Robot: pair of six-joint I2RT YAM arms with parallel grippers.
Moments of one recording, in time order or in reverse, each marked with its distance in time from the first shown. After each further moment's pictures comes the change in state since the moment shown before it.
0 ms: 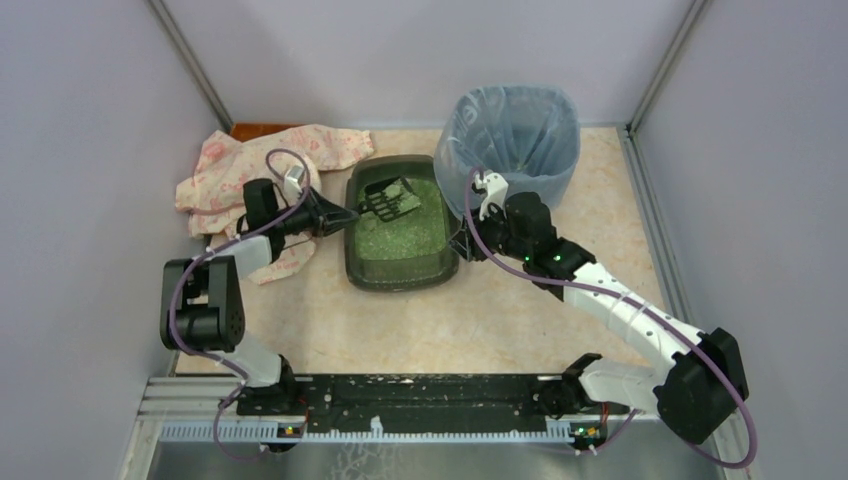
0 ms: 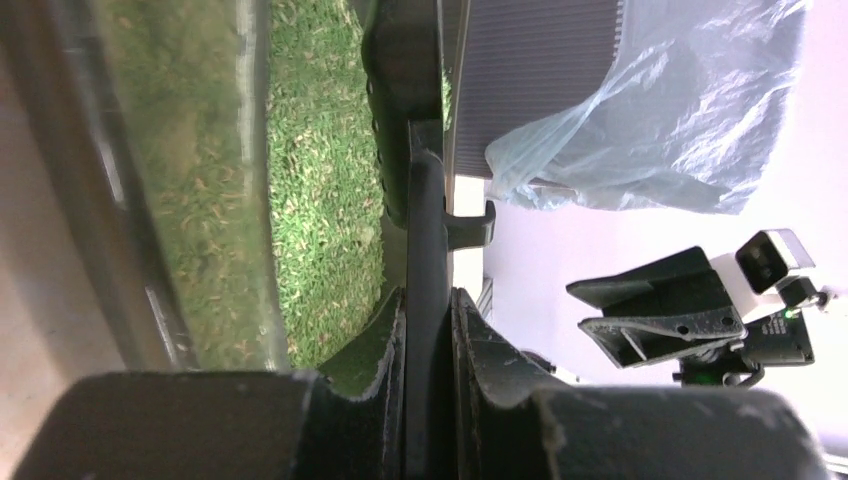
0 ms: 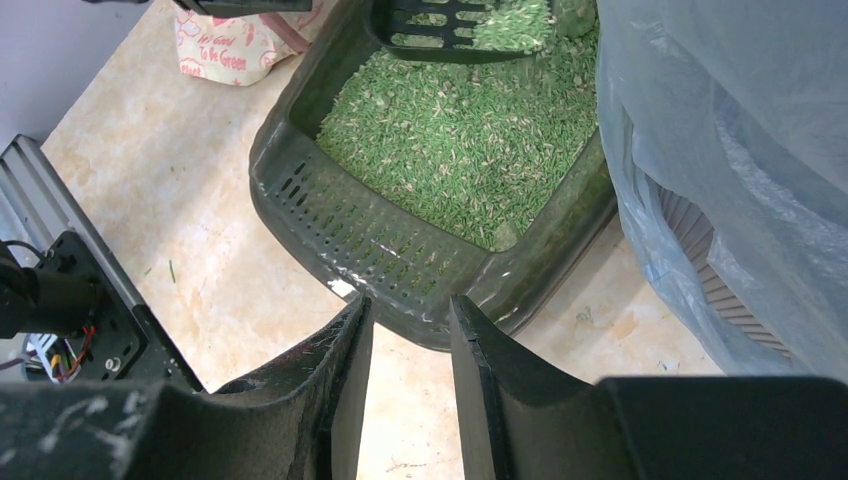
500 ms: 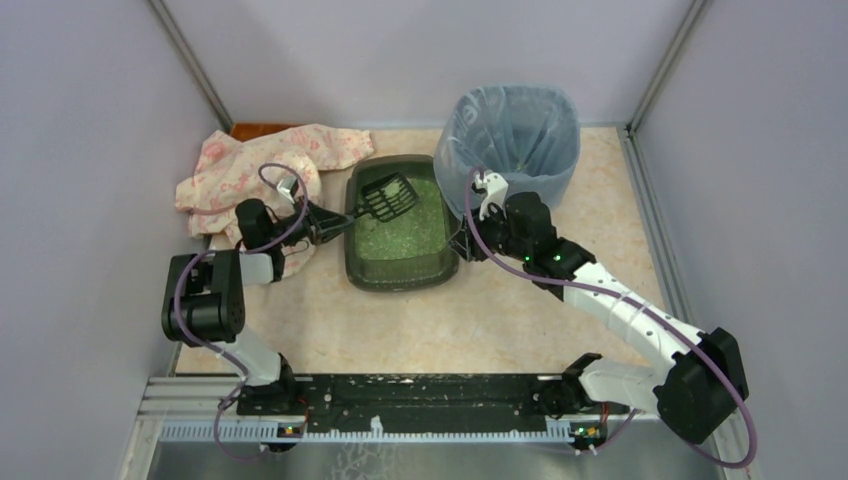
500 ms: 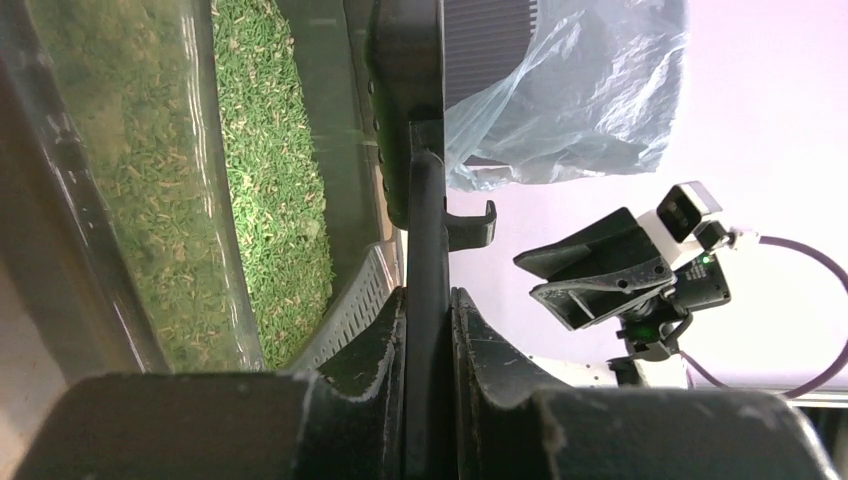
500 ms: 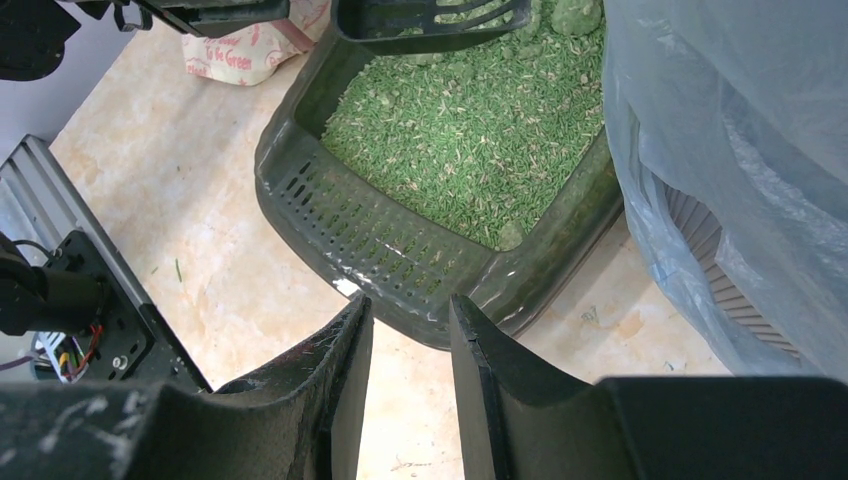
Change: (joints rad) left arm 0.061 0.034 -0.231 0.592 0.129 -0.322; right arm 0.000 0.000 0.000 0.000 -0.006 0.007
